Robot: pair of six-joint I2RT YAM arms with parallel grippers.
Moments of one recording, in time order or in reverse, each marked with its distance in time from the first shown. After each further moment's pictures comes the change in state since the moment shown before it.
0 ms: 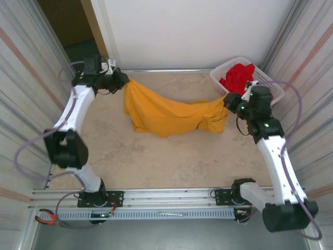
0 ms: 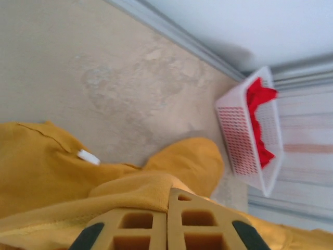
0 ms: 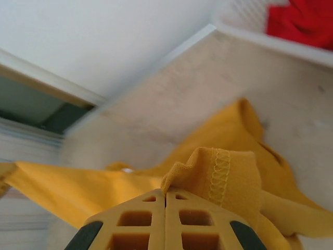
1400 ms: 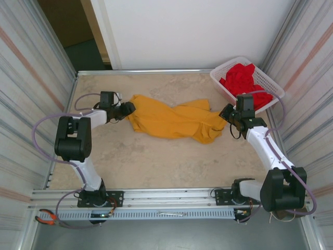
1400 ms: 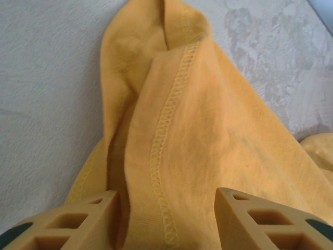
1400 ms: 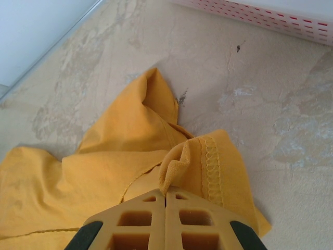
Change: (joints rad) left arm -0.016 -0.027 -0.683 0.607 -0.172 0.064; right arm -0.014 0.135 -0.160 0.114 0.122 -0.042
